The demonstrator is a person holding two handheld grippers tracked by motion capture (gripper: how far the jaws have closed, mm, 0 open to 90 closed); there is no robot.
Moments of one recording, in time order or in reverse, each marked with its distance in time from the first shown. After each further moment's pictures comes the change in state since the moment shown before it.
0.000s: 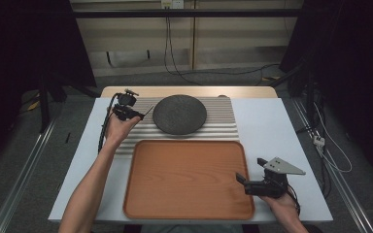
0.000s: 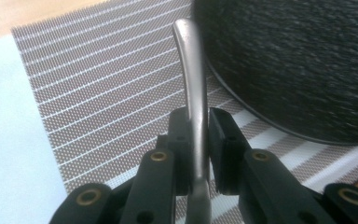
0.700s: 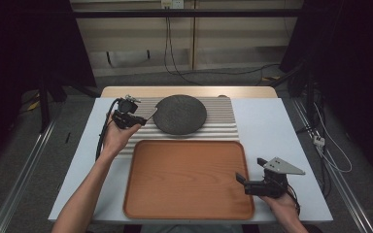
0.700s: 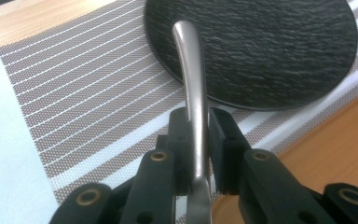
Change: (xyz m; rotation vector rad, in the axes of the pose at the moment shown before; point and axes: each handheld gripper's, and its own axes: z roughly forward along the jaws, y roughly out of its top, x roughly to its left) left arm -0.031 -0.020 -0.027 -0.064 -0.034 0.090; right arm 0.000 0.000 0.000 0.001 0.000 -0.008
